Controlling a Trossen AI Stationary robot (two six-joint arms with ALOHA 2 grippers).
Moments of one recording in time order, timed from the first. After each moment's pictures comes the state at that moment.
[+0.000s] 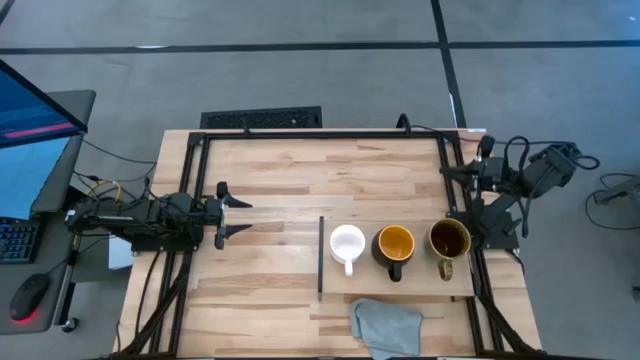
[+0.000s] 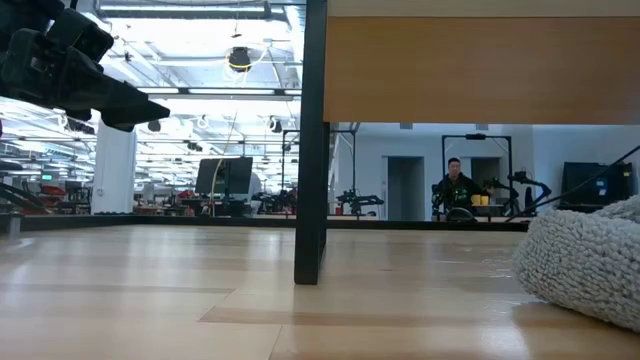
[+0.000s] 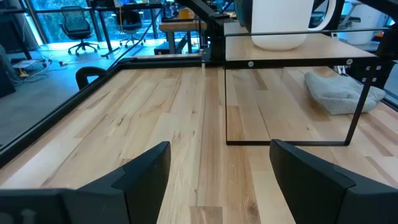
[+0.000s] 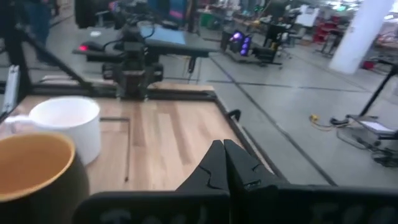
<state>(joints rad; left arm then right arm) -0.03 0.10 0.06 -0.11 -0.08 0.02 0.62 0.38 0.93 -0.84 0.86 0.00</state>
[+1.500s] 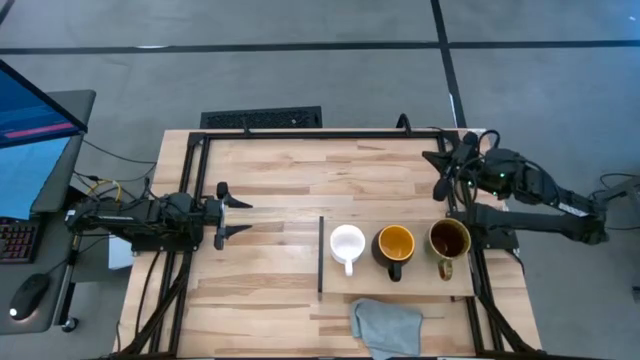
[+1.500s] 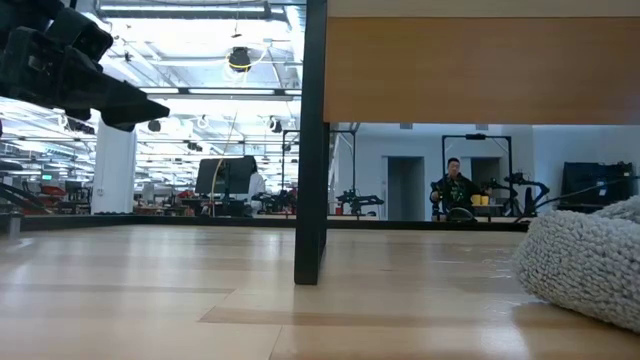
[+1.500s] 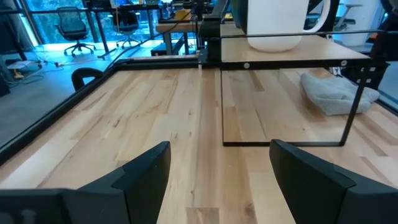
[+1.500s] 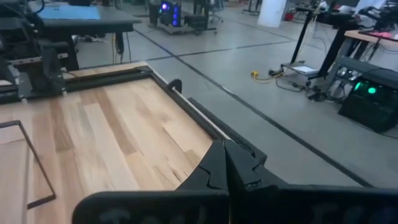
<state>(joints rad) -0.03 0.10 0.06 -0.10 -0.07 0.02 -0.26 0.41 0.70 -0.55 0.32 -0.05</state>
